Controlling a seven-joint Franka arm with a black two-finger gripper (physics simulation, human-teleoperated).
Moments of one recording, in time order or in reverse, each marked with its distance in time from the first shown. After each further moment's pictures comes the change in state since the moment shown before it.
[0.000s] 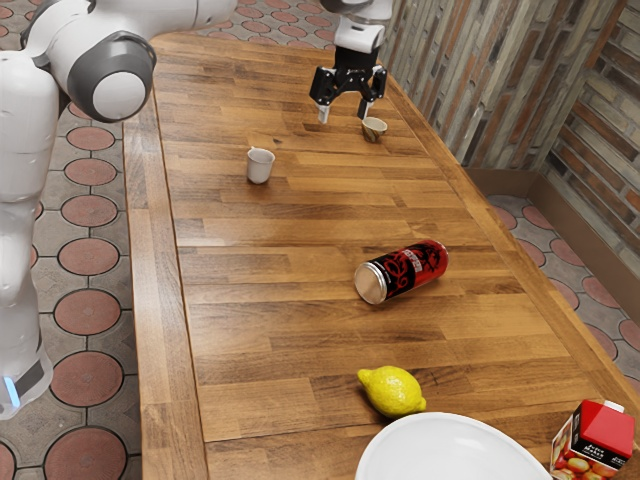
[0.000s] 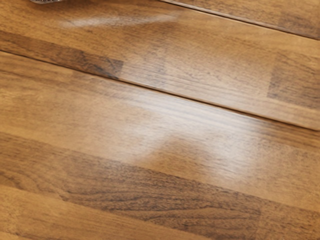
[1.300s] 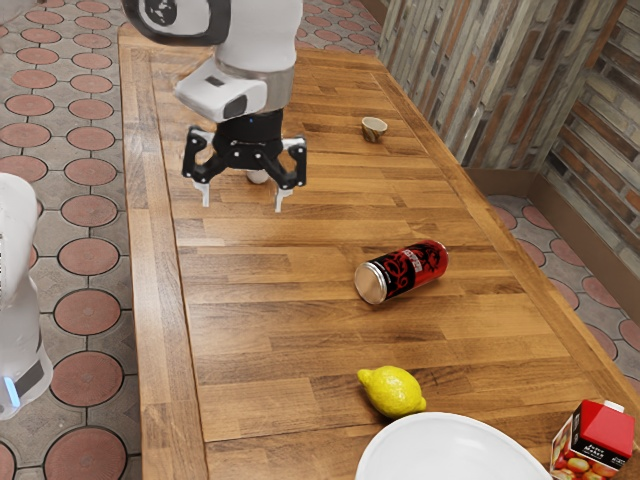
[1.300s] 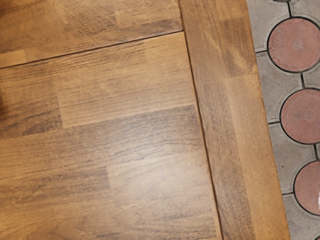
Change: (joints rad) arm 0.004 -0.772 -0.723 -0.683 -0.039 0.003 -0.280
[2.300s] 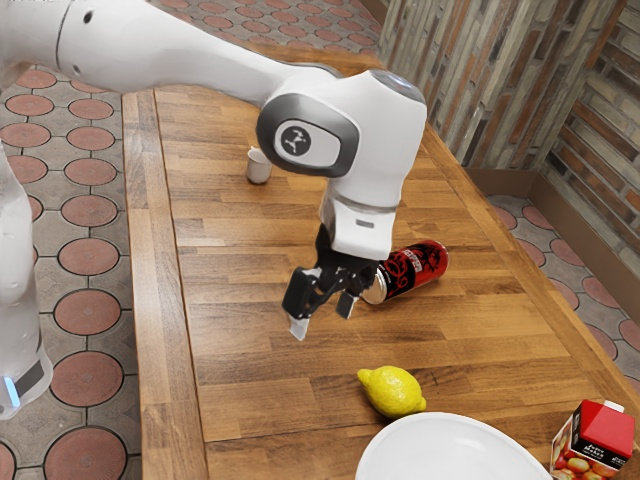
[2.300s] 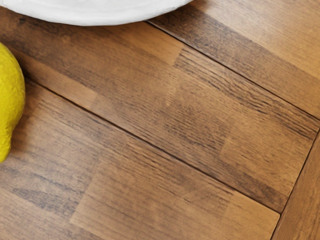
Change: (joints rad) arm 0.085 0.403 -0.214 0.101 -0.088 0.236 -0.749
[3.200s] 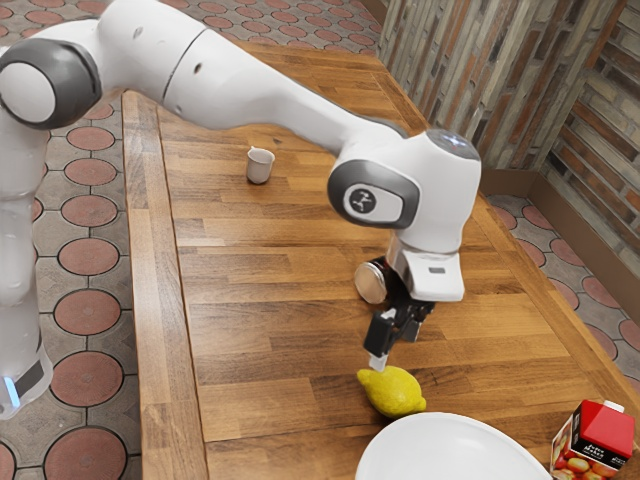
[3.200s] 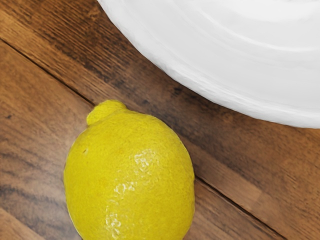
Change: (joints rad) arm 0.030 0.328 -0.045 0.162 0.250 0.207 -0.162
